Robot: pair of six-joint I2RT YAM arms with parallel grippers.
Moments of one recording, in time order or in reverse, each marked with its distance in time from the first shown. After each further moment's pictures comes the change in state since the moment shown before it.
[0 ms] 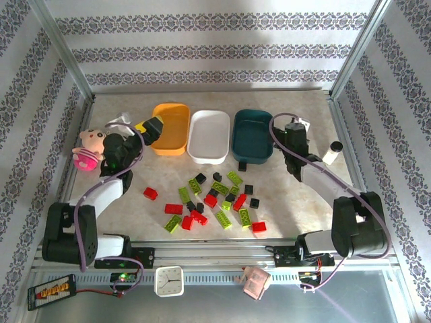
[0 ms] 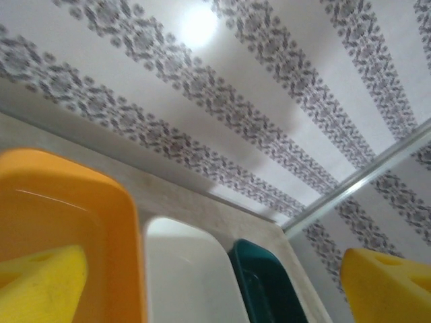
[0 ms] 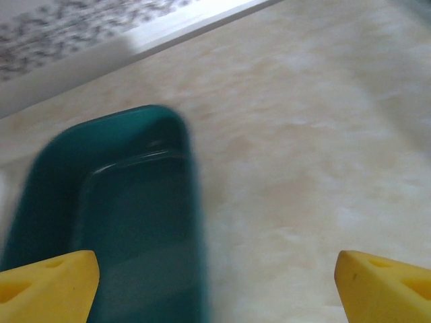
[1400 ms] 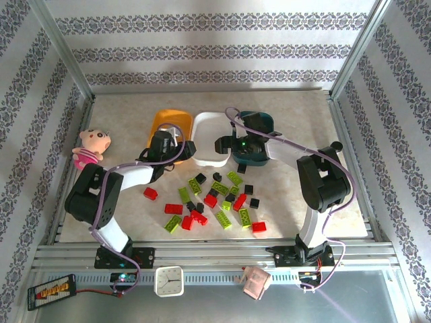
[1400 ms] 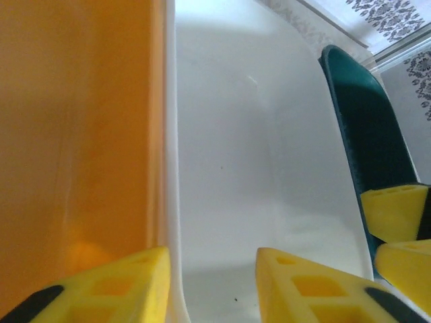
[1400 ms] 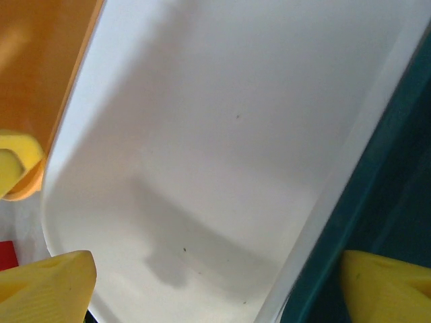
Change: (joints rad) left arm -0.299 0.325 0.170 -0.371 -0.124 0.095; right arm 0.213 0.451 0.385 -0.232 -0.615 -0.112
